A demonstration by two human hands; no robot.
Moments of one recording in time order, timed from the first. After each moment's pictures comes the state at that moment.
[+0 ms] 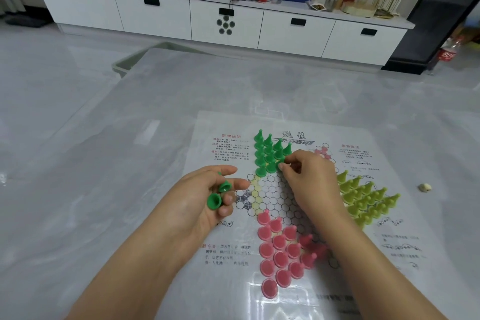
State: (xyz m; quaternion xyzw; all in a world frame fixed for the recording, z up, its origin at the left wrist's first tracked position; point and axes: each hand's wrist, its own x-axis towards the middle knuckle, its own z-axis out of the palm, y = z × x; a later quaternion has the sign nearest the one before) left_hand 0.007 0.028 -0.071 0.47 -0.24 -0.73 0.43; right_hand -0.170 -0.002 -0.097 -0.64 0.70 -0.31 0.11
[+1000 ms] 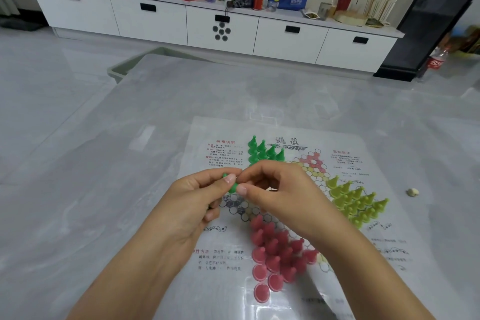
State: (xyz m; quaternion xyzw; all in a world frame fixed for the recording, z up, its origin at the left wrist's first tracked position) left_hand 0.007 0.030 -0.076 0.48 -0.37 -0.65 0.46; right_hand -0.143 0.034 -0.048 -0.66 0.52 -0.33 0.43
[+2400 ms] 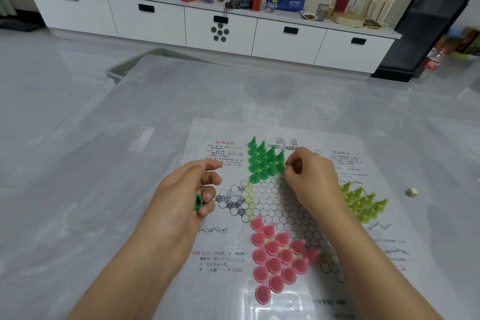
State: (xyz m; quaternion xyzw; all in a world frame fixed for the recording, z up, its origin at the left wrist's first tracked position) left_hand 0.008 0.033 -0.061 0.50 -0.27 -0.63 0.53; right_hand -0.184 -0.008 -0.088 -0.64 0.71 -0.29 0.10
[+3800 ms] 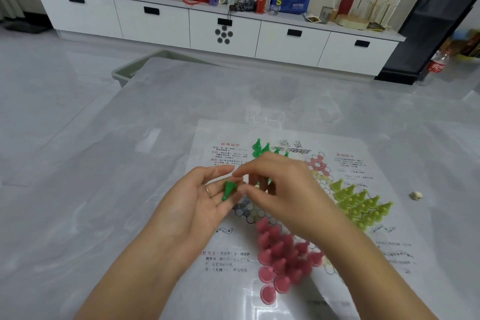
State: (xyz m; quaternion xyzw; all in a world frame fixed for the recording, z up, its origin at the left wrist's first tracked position) left_hand 0.009 0.031 -0.063 0.36 -0.17 -0.77 0.51; right_hand -0.138 0.029 -0.042 -0.82 0.48 -0.26 0.18
